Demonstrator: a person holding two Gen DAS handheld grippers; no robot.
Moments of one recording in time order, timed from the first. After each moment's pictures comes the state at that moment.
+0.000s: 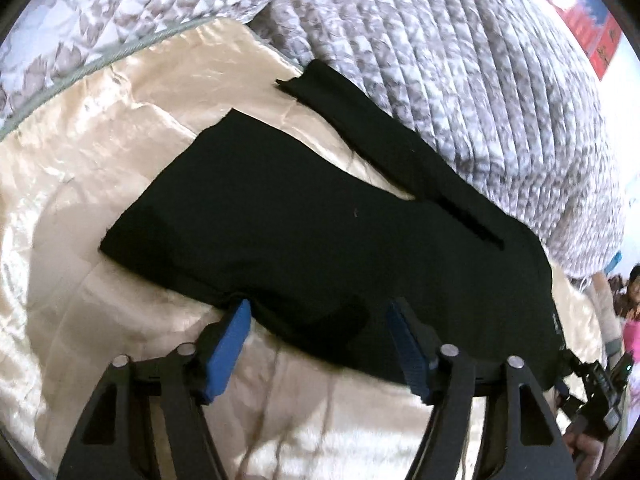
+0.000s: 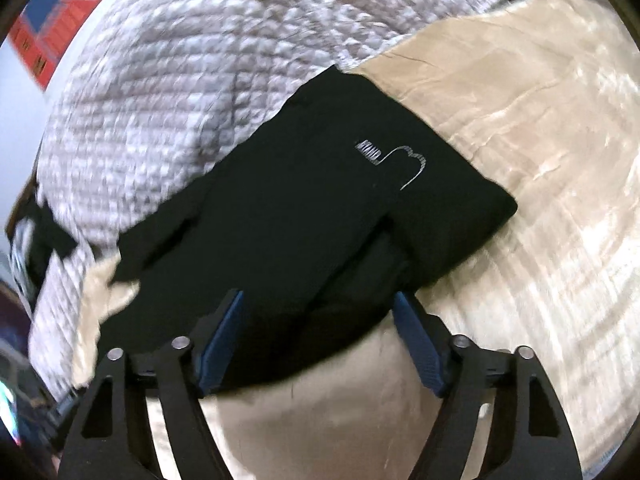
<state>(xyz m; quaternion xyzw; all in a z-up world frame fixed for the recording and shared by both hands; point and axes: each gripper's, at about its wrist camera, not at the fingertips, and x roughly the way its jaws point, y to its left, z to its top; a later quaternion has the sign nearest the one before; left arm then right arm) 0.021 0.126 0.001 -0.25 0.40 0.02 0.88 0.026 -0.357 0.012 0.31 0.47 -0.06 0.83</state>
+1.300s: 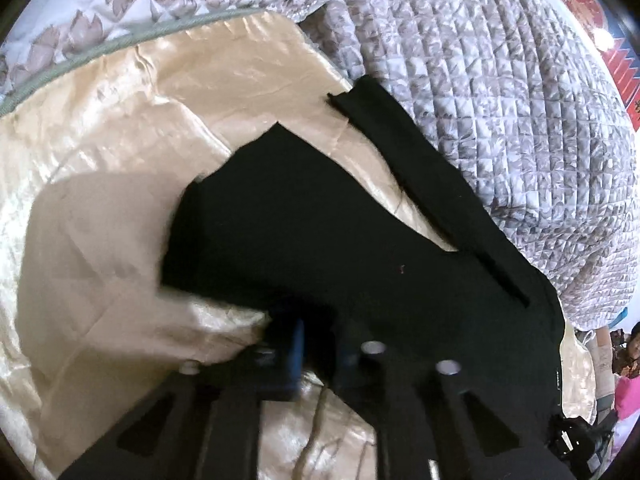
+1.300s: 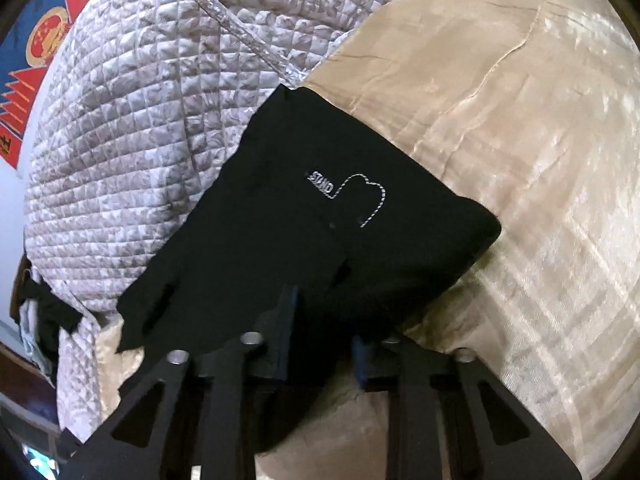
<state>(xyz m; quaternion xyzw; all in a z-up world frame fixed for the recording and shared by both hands) 0.050 0.152 -0.008 -0.30 0.39 0.08 0.87 0.043 -0.384 -0.004 0.37 0.46 -0.12 0.80</state>
